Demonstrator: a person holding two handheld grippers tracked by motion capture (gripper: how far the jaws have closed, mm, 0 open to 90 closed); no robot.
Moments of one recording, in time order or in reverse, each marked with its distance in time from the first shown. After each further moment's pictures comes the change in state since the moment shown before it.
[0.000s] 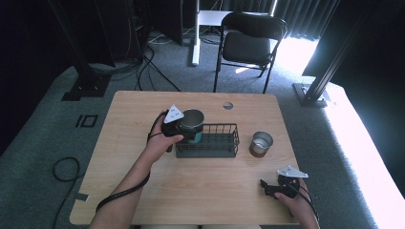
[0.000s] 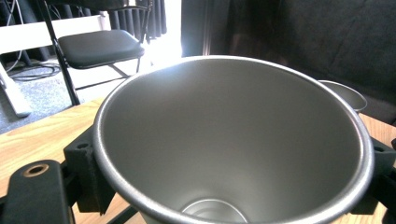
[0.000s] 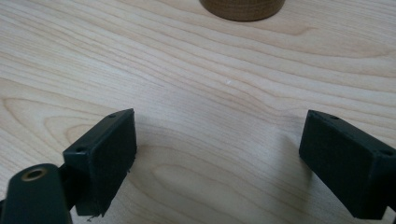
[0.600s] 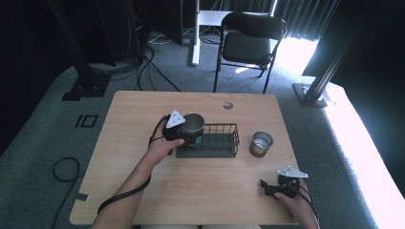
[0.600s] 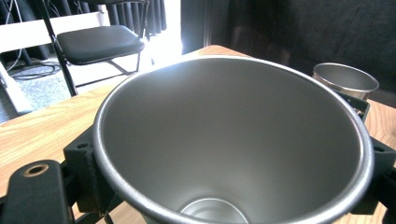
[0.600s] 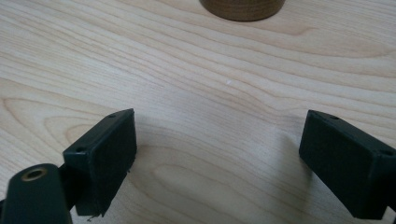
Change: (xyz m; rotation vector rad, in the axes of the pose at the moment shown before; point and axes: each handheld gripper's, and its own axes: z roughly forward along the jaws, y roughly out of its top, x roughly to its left) left arm -0.001 -0.016 0.007 0.004 0.006 0.019; right arm 0.000 0.000 0.000 0.000 0.000 0.000
